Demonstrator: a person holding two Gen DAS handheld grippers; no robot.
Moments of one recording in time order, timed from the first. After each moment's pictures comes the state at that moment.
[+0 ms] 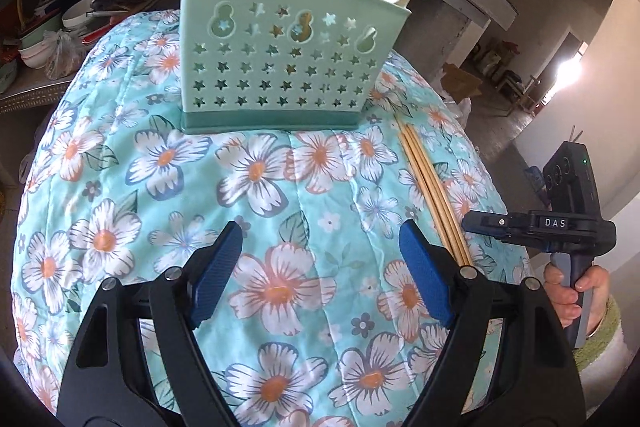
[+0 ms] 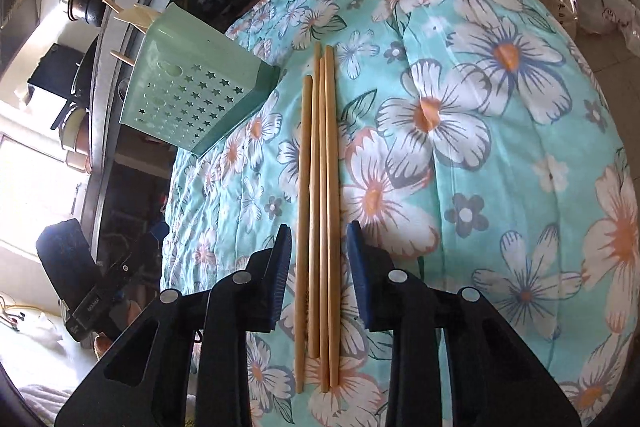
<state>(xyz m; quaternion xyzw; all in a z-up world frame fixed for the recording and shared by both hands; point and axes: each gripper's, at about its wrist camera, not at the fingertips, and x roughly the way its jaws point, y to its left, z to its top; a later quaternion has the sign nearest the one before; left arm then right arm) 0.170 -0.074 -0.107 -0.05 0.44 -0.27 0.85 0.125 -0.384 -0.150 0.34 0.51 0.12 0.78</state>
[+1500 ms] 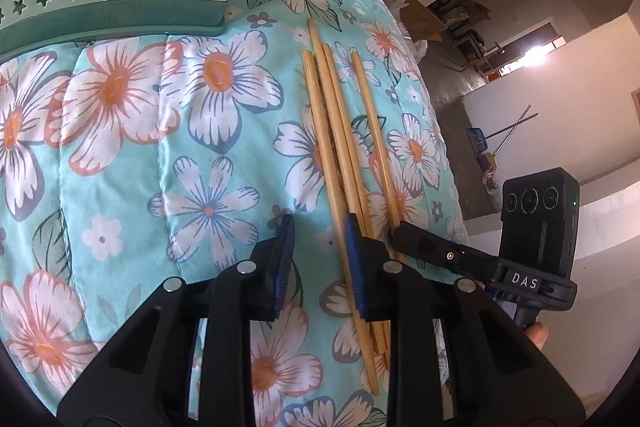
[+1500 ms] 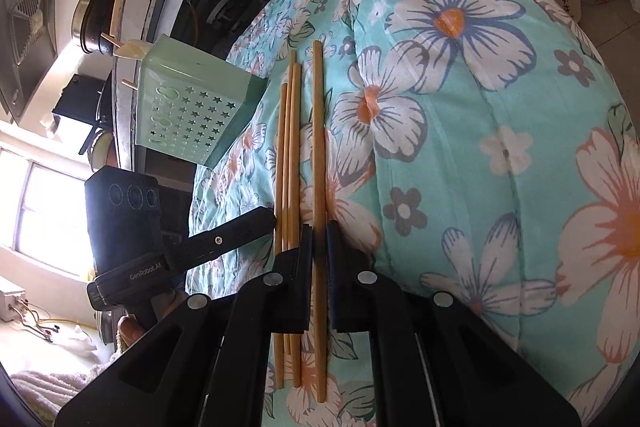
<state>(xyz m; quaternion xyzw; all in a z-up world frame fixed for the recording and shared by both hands) 0.223 -0.216 -0.178 -0.12 0.58 -0.36 0.72 0.106 -0.428 -0.177 0.41 0.47 0.15 0.77</state>
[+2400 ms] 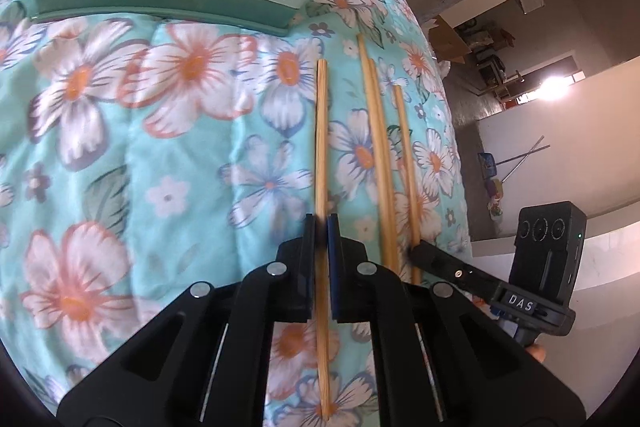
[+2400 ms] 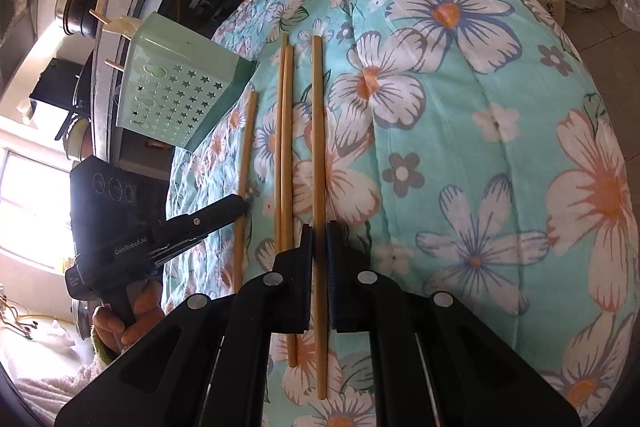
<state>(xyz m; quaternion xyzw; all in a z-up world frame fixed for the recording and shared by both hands) 0.211 -0.169 -0.174 -0.16 0.59 -0.30 0.73 0.100 -0.408 -0.163 0.36 0.51 0.12 0.77</state>
